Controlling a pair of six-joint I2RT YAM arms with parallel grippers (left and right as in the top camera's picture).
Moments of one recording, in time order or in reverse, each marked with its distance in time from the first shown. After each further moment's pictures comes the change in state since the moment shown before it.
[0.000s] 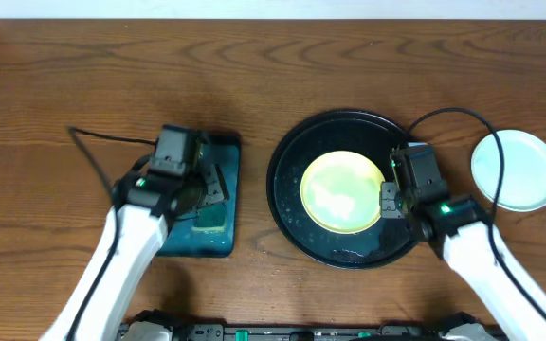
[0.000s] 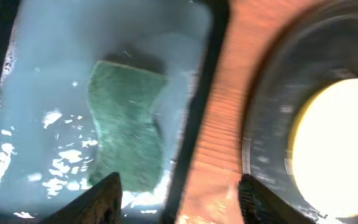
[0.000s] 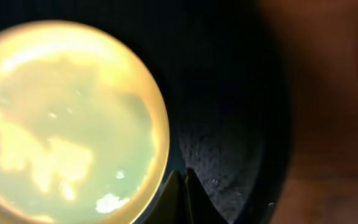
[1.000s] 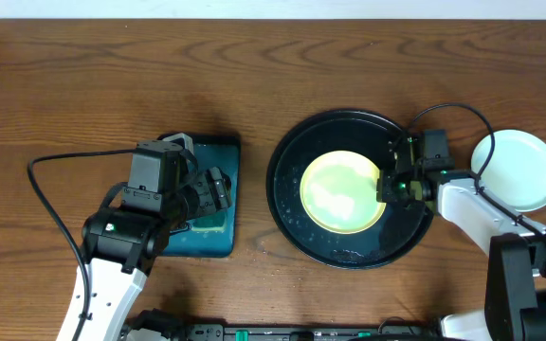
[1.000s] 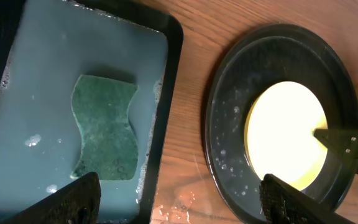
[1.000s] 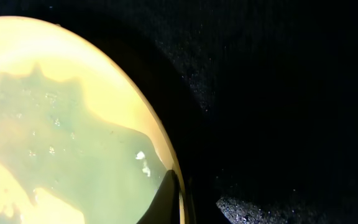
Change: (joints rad) left arm 0.000 -0.206 0.000 -0.031 0.054 0.008; right arm -0.246 0.437 0.013 0.278 -0.463 -0.115
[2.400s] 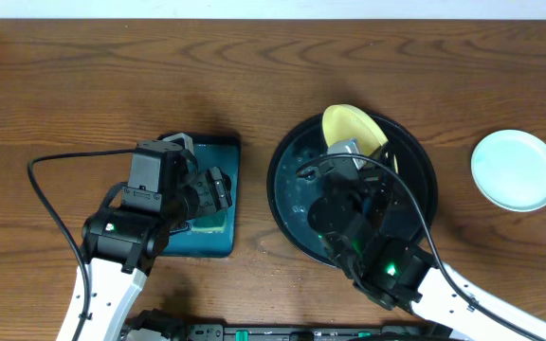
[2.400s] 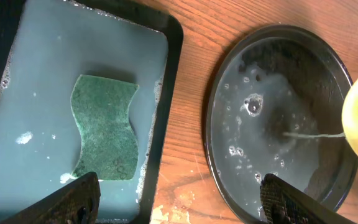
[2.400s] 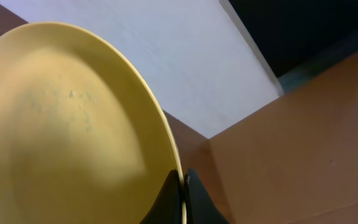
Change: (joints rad) left arm 0.000 0.000 0.000 0.000 0.000 0.000; right arm 0.863 -0.466 0.013 0.251 1.573 -0.585
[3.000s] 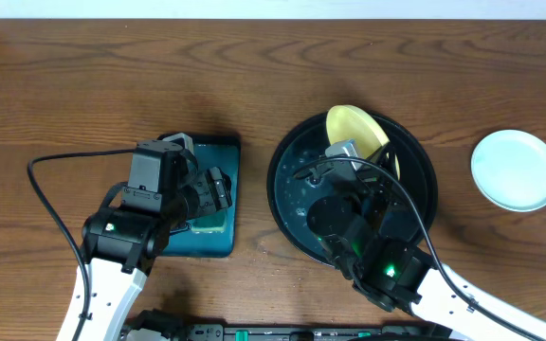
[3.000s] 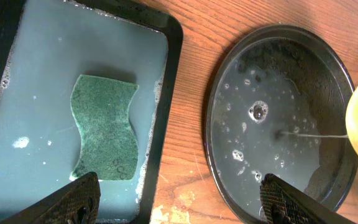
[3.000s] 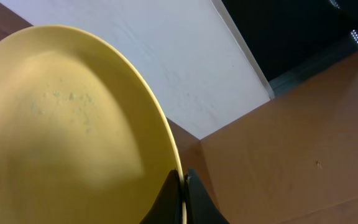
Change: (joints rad) left arm 0.000 0.000 0.000 0.000 0.000 0.000; right arm 0.006 0.000 0.000 0.011 0.021 -0.044
